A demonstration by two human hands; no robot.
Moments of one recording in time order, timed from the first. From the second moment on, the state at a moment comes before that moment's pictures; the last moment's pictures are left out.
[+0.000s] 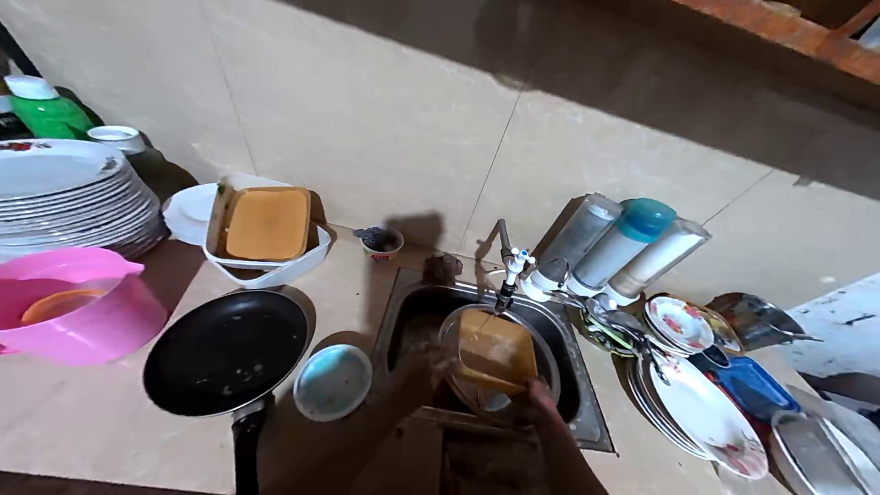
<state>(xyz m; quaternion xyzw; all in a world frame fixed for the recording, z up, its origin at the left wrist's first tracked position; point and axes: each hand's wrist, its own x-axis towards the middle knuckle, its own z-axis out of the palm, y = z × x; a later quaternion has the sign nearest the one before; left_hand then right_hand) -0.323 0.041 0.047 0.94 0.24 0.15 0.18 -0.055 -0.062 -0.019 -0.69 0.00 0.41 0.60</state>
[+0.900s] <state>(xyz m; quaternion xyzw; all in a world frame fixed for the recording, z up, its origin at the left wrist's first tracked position) -0.425 0.061 0.038 0.84 0.52 0.08 0.14 -0.118 -0.049 0.007 -0.67 0.07 0.30 0.67</state>
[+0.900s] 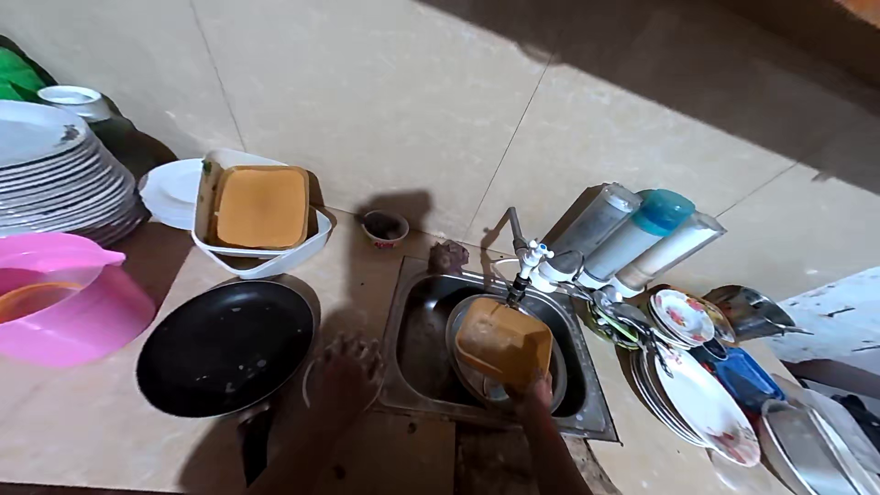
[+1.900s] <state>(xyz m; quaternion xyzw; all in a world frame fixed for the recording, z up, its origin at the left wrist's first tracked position) -0.426 0.067 0.038 0.84 0.52 0.06 0.16 -0.175 0.018 -0.009 -0.62 -0.62 -0.20 0.43</state>
